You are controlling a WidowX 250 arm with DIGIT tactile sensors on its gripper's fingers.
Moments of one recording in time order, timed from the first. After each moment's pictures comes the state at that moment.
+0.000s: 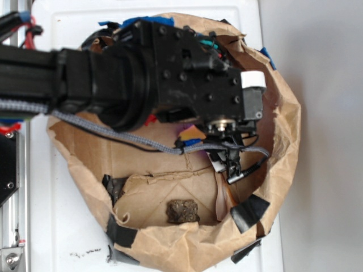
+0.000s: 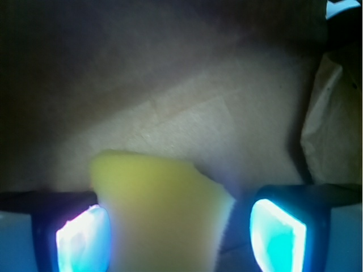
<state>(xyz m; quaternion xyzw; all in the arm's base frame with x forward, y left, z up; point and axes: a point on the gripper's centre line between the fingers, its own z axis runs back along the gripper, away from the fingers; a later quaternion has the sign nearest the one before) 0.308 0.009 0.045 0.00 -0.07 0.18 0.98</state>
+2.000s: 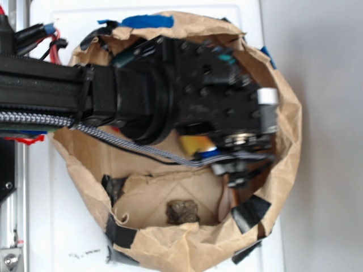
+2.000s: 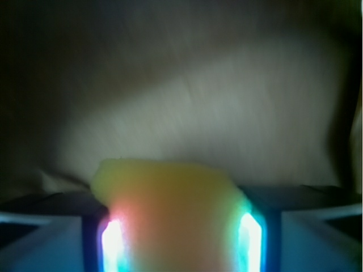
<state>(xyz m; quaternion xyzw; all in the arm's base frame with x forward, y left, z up) 0.325 0.002 0.055 0.00 -0.07 0.16 0.98</state>
